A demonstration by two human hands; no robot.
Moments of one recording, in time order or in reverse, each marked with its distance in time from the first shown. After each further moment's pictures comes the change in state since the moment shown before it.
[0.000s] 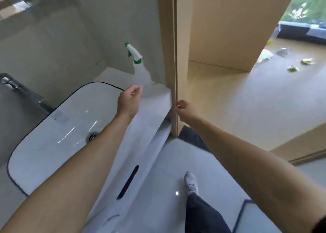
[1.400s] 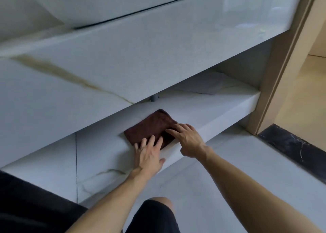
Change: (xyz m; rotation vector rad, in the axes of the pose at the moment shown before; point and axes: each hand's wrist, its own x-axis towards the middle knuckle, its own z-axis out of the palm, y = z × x) left_hand -0.226 -0.610 0.057 1.325 0.139 -0.199; right_hand 0.073 0.405 0.416 -1.027 -0.333 -1.186
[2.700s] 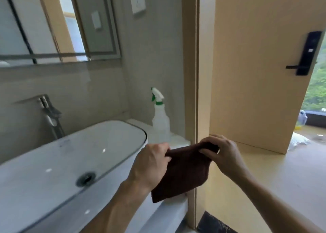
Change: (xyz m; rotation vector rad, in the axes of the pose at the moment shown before) left_hand 0.101 0.144 -0.562 -0.609 0.340 0.569; right_hand -0.126 0.163 -0.539 0.235 0.739 0.472
